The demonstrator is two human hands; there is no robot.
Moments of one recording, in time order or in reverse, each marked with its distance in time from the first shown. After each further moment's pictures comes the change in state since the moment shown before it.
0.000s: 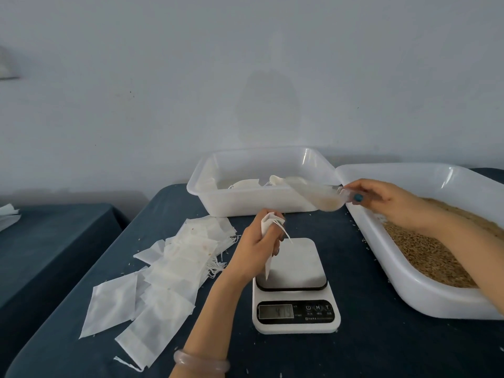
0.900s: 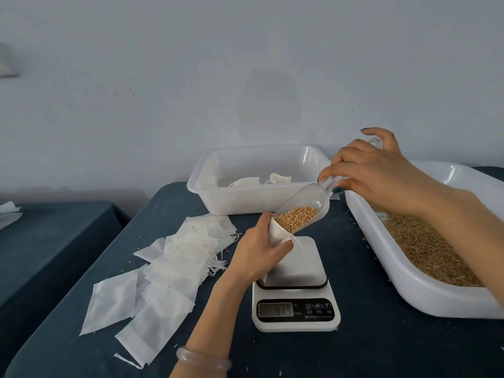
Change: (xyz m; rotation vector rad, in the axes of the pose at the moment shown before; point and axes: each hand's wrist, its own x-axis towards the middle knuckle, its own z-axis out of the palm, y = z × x) left_hand 0.002 -0.007 0.003 0.447 -0.006 -0.089; right_hand 0.014 -0.051 -0.006 -1.018 0.277 -0.583
